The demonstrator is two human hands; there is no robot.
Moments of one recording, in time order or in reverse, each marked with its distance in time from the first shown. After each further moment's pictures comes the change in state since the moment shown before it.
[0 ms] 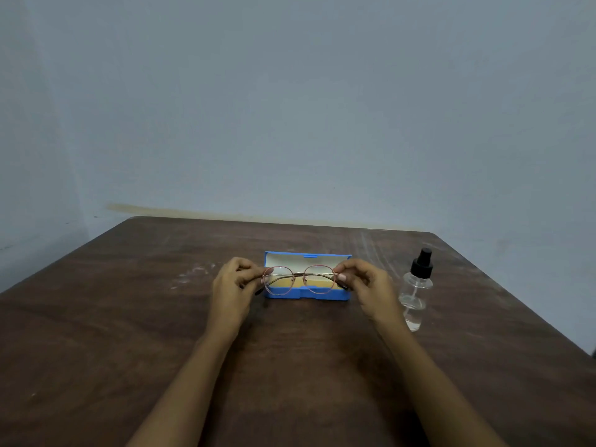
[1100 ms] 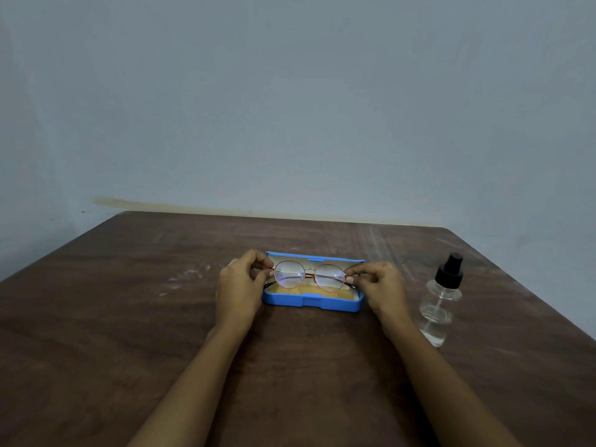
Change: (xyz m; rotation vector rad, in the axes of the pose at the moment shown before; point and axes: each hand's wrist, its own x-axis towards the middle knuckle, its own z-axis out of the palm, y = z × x) left_hand 0.031 -0.020 0.030 0.051 0.035 -0.167; right_hand 0.040 0.042 0.006 -0.301 0.120 0.164
